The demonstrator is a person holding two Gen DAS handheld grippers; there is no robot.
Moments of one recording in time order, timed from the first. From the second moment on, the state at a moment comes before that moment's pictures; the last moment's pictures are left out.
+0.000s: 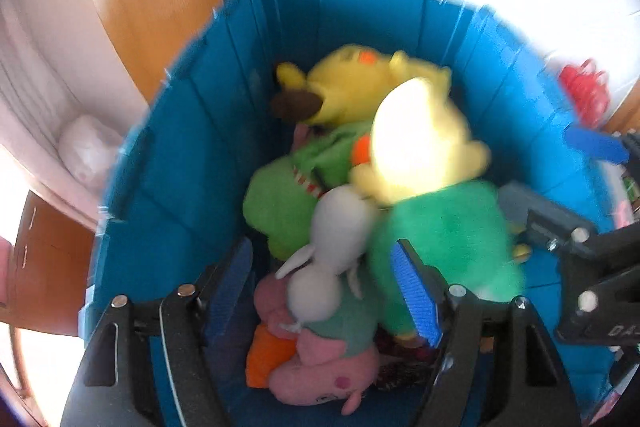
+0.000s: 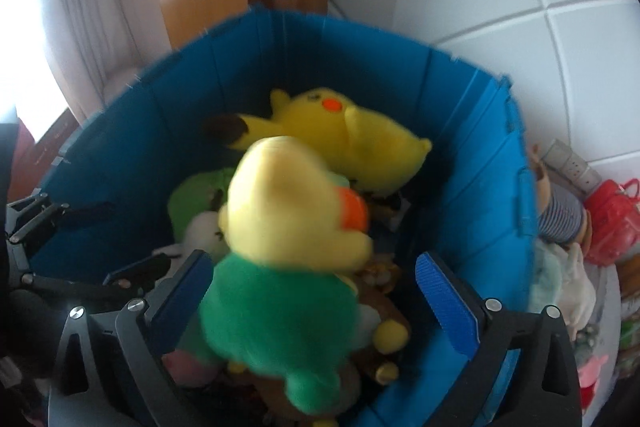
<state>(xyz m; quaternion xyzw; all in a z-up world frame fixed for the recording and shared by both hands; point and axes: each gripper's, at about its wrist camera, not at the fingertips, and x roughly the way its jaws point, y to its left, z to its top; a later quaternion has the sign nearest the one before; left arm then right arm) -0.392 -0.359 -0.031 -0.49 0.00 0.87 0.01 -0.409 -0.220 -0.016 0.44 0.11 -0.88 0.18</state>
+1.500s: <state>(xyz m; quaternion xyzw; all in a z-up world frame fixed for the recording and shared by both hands) -0.151 -0.031 -0.017 -0.40 -0.02 0.92 0.04 -0.153 0.159 -0.017 0.35 0.06 -0.93 0.07</state>
